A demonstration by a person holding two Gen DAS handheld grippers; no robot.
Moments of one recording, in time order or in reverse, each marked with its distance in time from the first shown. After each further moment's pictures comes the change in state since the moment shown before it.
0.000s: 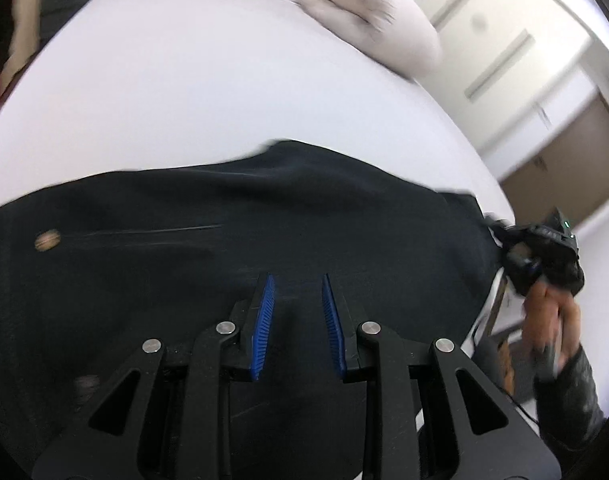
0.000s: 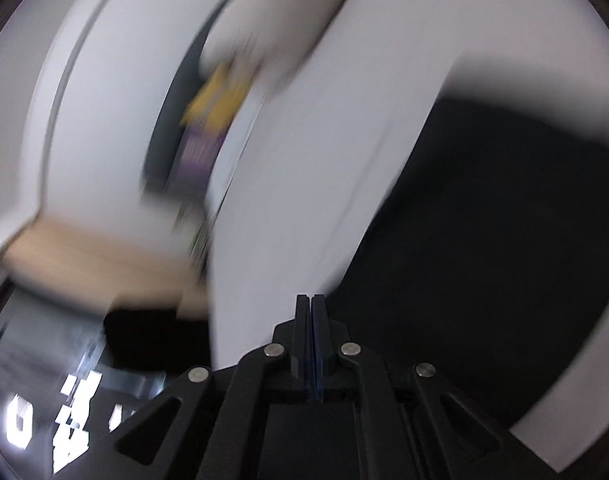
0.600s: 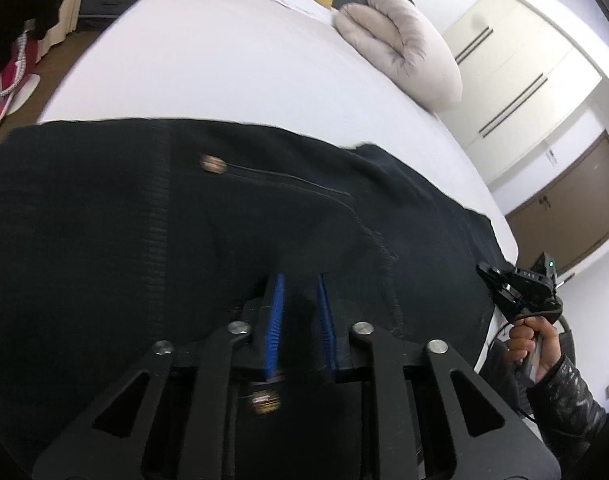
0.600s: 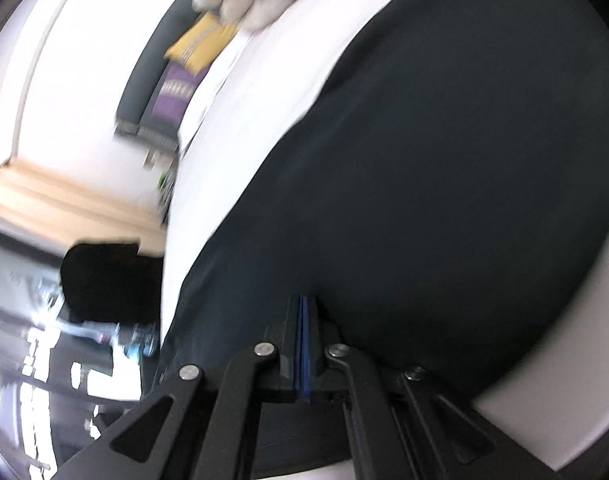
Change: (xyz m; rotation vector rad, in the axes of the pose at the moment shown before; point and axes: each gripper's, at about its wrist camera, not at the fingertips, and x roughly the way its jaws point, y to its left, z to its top) left arm -0.048 0.107 -0.062 -0.153 -0.122 -0.005; right arm -0.007 -0.038 -0.025 -0.030 -0.097 -0.234
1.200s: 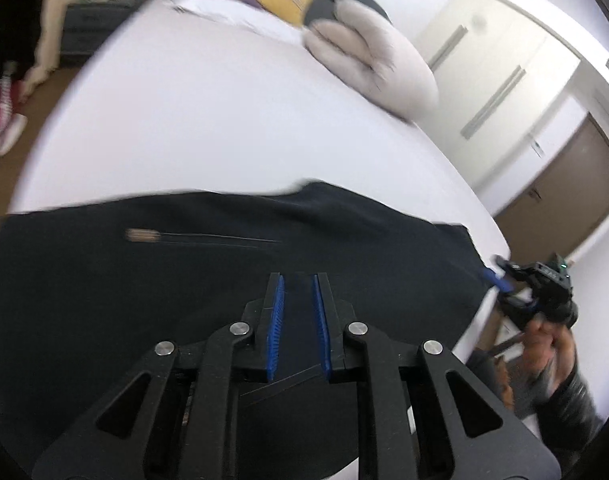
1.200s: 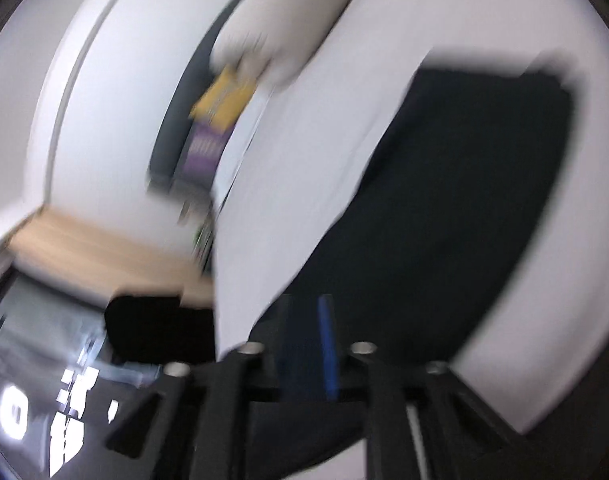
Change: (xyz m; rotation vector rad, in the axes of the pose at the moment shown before) left arm 0.002 -0.071 0.024 0.094 -0.027 -0.044; right arm -0.029 0.068 -0.034 0.007 0.009 0.217
